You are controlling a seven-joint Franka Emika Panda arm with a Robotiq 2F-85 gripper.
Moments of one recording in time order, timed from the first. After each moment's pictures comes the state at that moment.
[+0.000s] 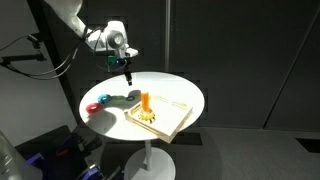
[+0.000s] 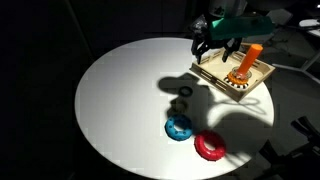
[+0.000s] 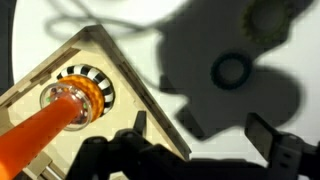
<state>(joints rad) 0.31 0.33 0.04 -2.02 -0.19 2.34 0.90</state>
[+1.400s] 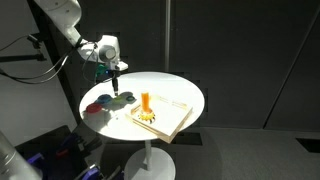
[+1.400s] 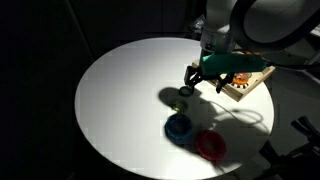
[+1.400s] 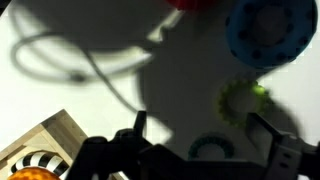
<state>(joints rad) 0.35 0.40 0.11 -2.11 -0.03 2.43 0.91</state>
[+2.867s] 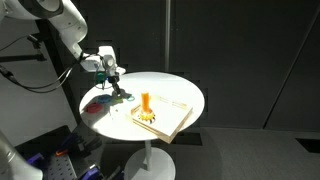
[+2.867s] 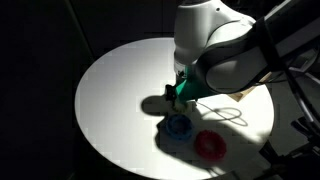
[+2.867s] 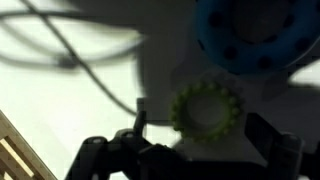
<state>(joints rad) 0.52 0.63 0.02 -1.93 -0.18 2.52 0.96</state>
